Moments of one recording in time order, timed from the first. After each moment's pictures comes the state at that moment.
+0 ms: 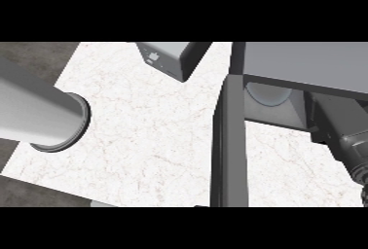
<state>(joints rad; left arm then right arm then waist) 0.39 0.31 0.55 -2.21 0.83 -0.56 0.15 -1.06 -0.36 -0.38 -0.11 0.25 -0.27 -0.68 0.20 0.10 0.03</state>
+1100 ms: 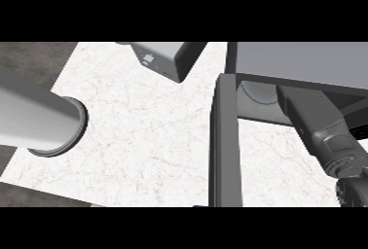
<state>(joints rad) 0.36 0.30 0.47 -2.16 0.77 -0.58 0.18 -1.13 -0.25 -0.35 -0.10 0.27 -0.42 -0.64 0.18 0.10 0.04</state>
